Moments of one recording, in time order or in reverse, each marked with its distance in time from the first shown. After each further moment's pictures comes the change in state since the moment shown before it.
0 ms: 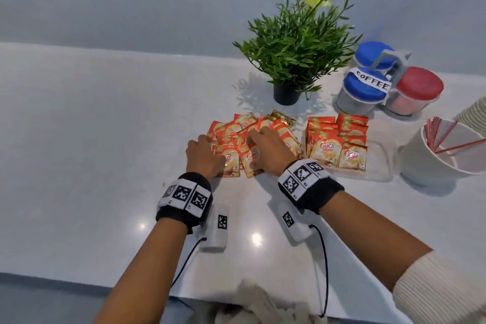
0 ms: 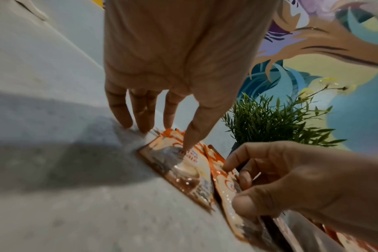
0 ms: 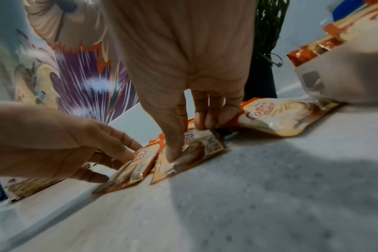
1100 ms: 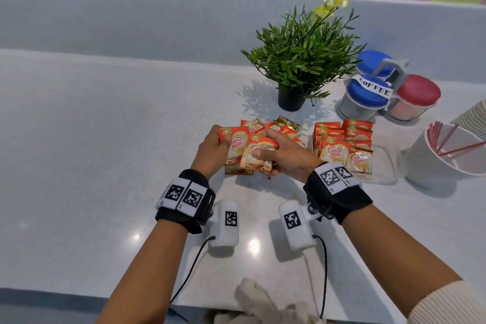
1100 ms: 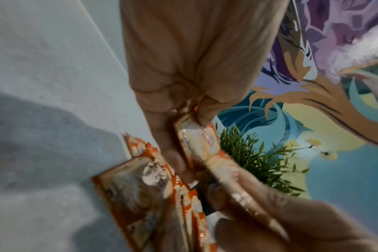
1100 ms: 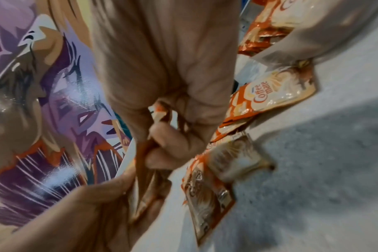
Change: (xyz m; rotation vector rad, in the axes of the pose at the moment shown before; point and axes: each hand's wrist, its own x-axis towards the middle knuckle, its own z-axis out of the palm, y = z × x) left_hand -0.001 0.010 -0.023 -0.421 -0.103 0.196; right_hand -0.015 -0.007 -0.014 1.137 -0.135 0.063
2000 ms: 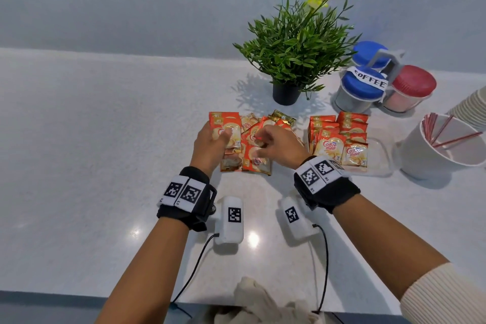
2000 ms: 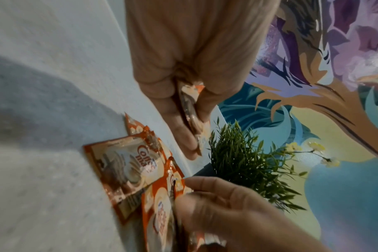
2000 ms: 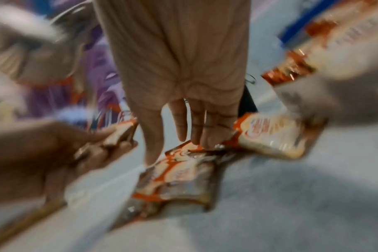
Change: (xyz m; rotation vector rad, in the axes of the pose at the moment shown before) left_hand 0.007 -0.007 0.011 -0.225 0.046 -0.017; right_hand 0.011 0.000 -0.008 -0.749 0.220 -0.040
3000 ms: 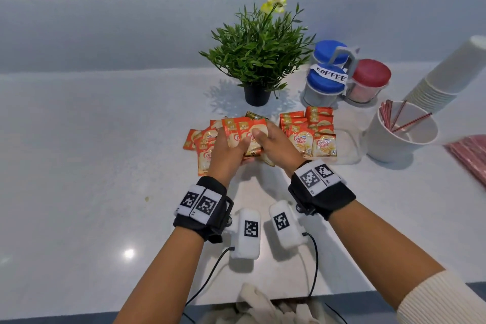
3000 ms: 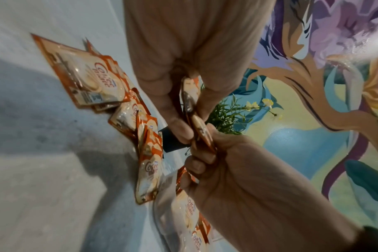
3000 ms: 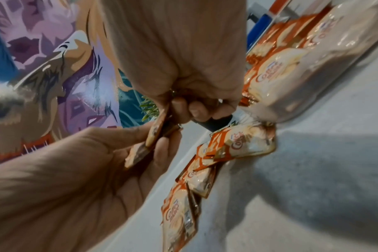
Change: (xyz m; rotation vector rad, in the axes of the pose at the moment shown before) left_hand -0.030 0.012 0.070 -0.080 -0.116 0.029; right_hand -0.034 0.010 -0.013 0.491 0.218 -0.022
